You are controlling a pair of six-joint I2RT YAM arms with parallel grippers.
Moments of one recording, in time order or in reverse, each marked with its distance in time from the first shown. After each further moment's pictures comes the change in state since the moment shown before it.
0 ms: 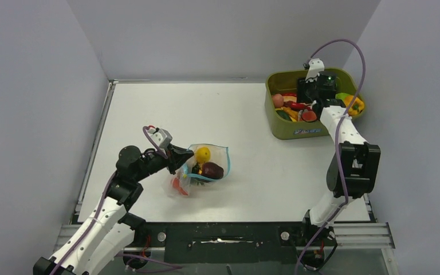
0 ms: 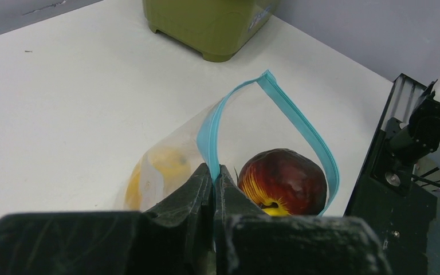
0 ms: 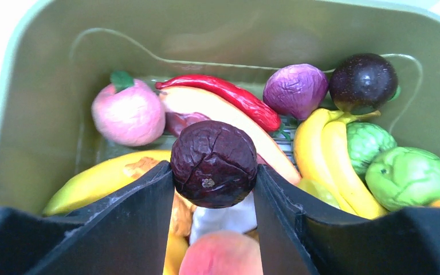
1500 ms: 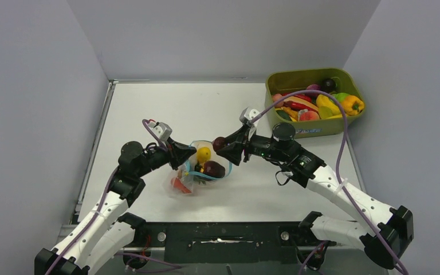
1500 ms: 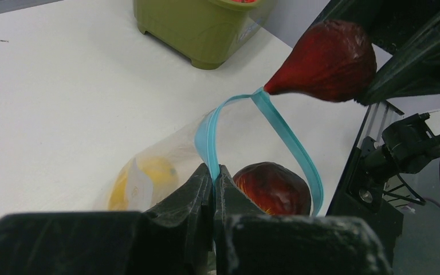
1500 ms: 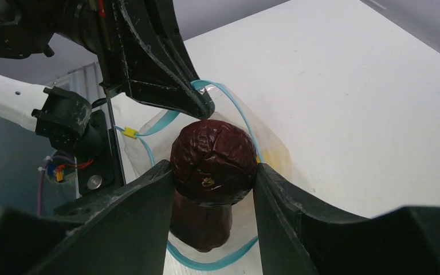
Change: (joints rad) left arm -0.004 0.077 0.030 0.058 0.003 -0.126; right arm 0.784 -0.718 -0.521 0.169 -0.394 0.319
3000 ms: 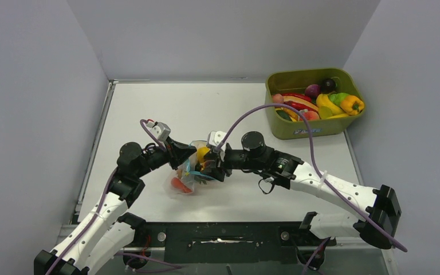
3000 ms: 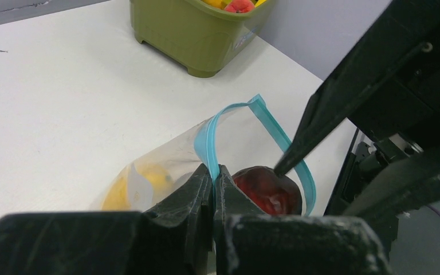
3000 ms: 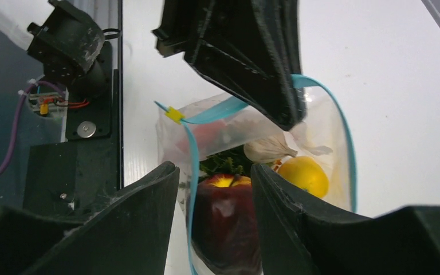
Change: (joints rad) left arm -0.004 -0.011 0.000 0.024 0.000 -0.021; right arm 0.240 0.159 0.087 -0.099 0.081 -0.277
